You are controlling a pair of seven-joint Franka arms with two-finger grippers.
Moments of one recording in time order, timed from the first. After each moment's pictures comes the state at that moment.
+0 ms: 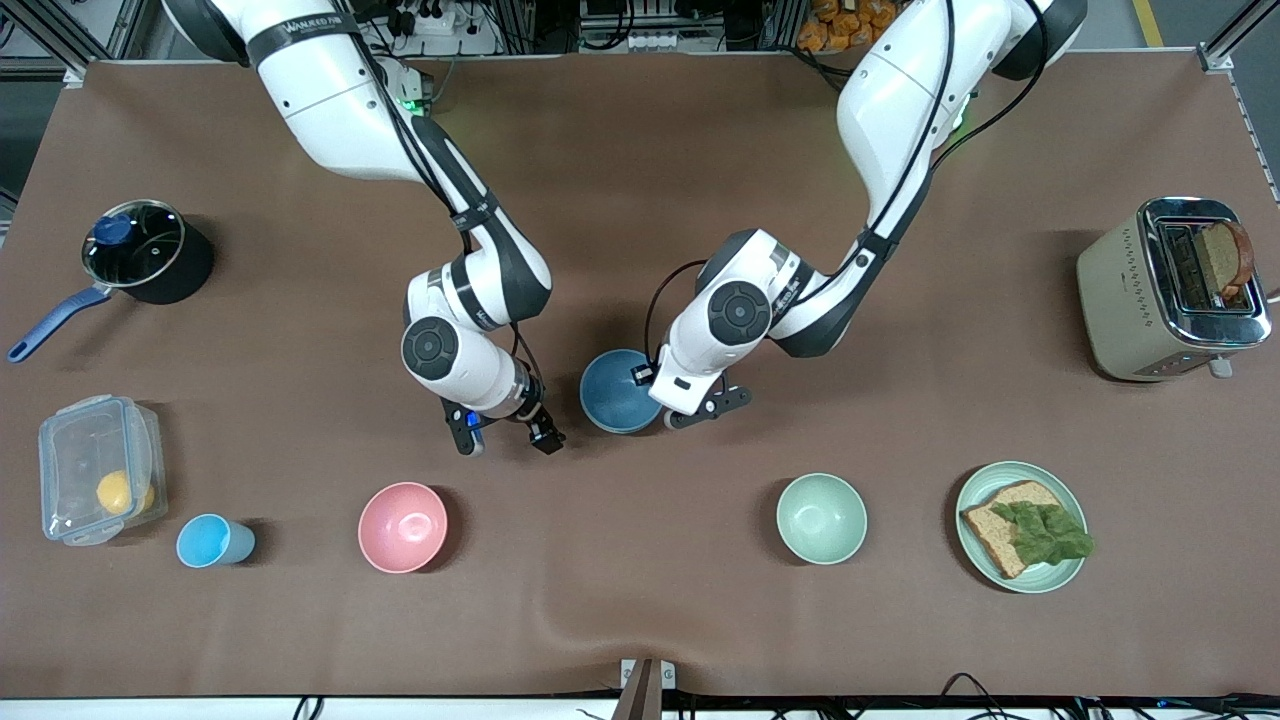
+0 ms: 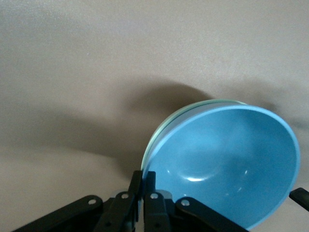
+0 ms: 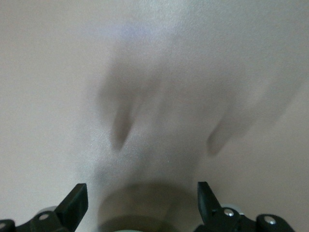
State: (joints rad) left arm -0.47 0.78 -0.28 -1.48 -0.09 2.30 -0.97; right arm 0.51 0.71 0.00 -1.66 0.33 2.43 1.40
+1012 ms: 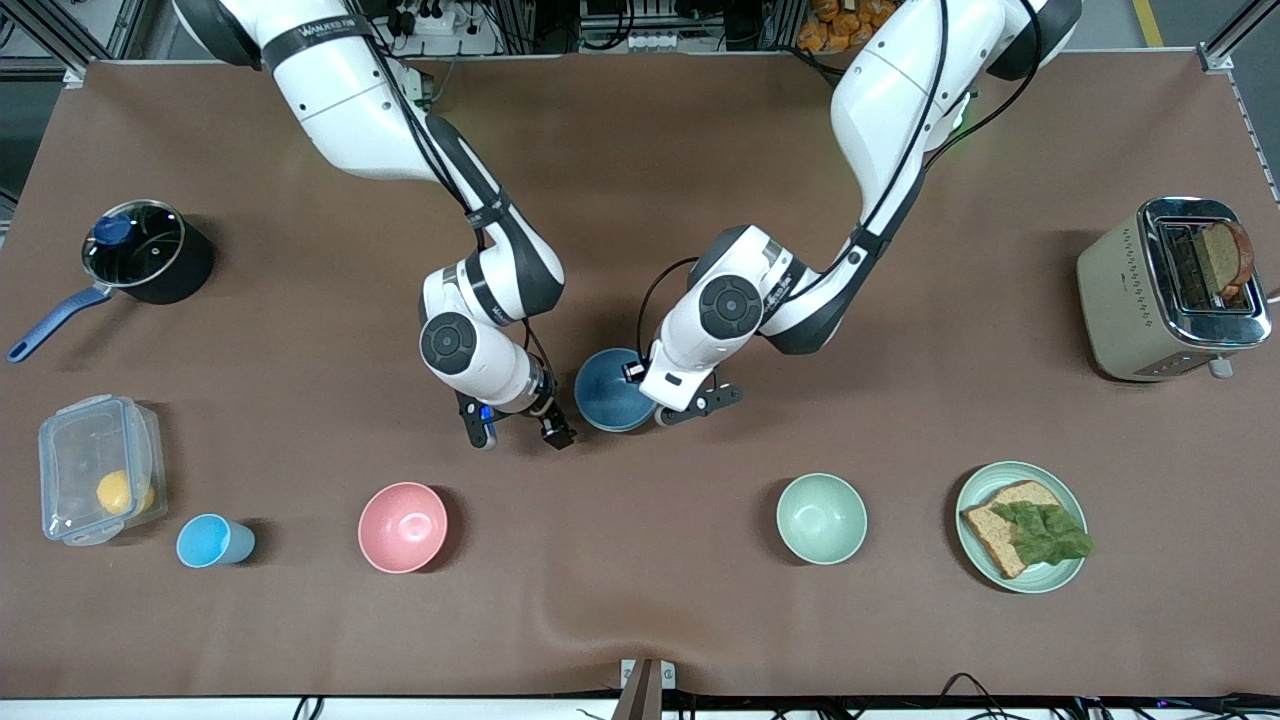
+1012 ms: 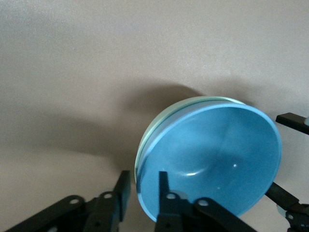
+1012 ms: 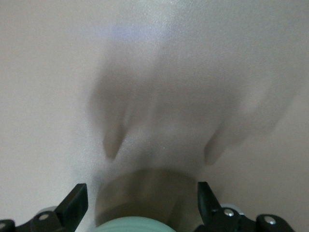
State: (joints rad) left arm -0.48 0.78 -0.28 -1.47 -0.09 2.31 -0.98; right arm 0.53 0.72 0.00 -1.65 0.33 2.45 1.46
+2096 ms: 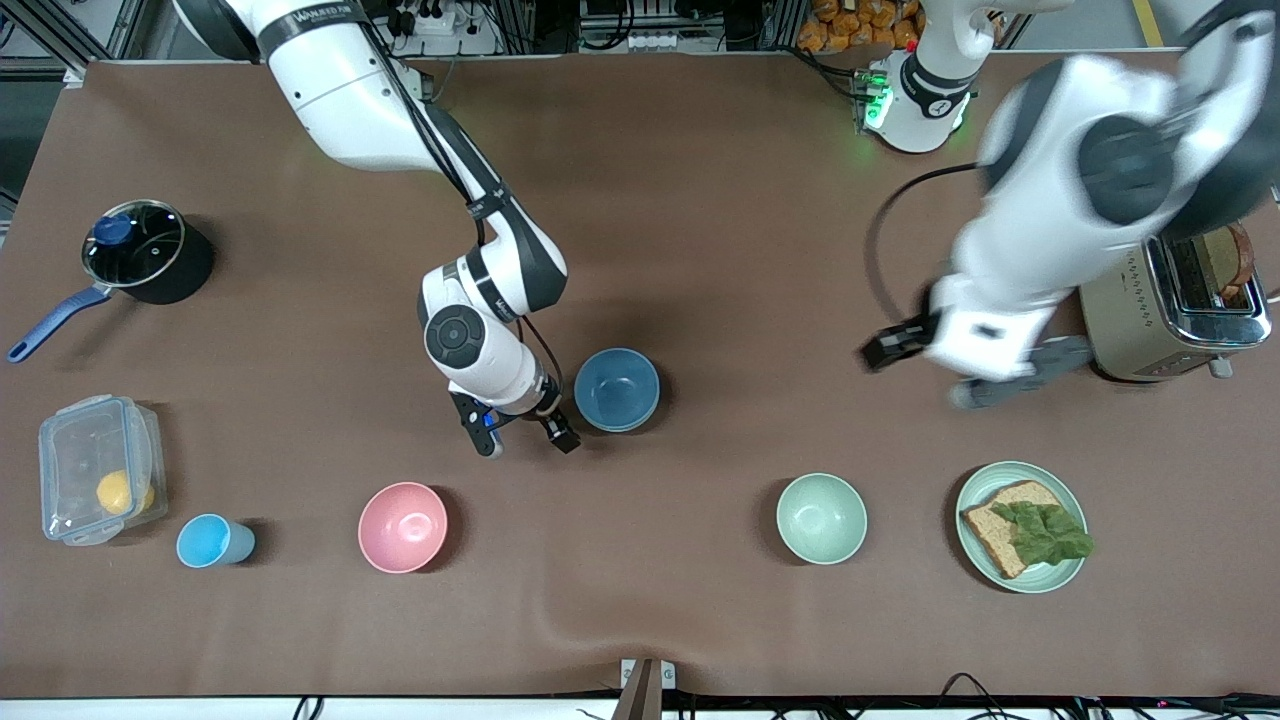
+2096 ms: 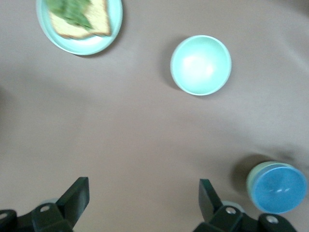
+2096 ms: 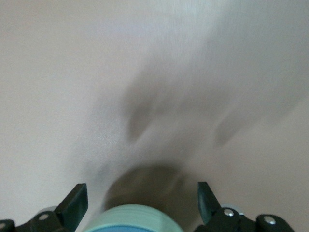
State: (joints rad) left arm -0.09 0.26 -0.24 -1.43 0.05 1.66 -0.69; right arm 0.53 0.69 -0.01 -1.60 0.23 2.34 1.30
